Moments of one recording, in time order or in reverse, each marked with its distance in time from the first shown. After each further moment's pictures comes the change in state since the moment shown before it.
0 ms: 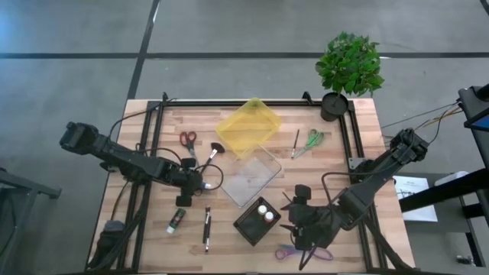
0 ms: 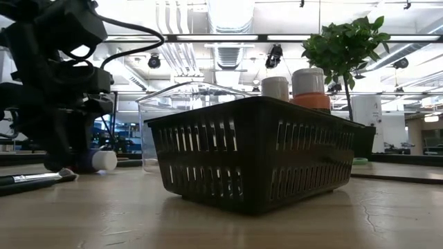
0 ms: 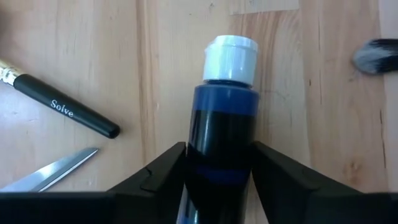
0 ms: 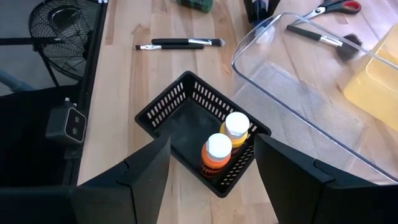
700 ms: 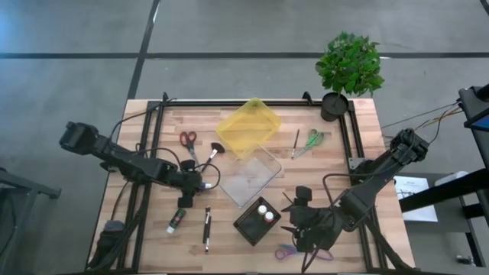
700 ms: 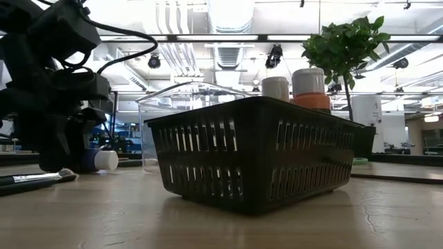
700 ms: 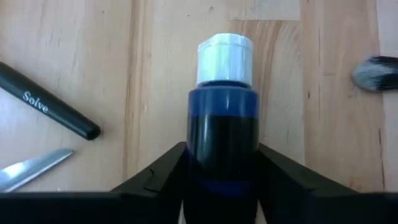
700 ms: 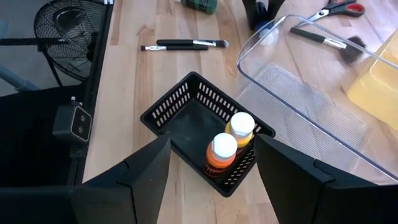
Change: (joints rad) left arm -0.002 0.001 -0.085 0.157 0.005 -0.073; right arm 0.013 0.000 0.000 0.007 0.005 0.000
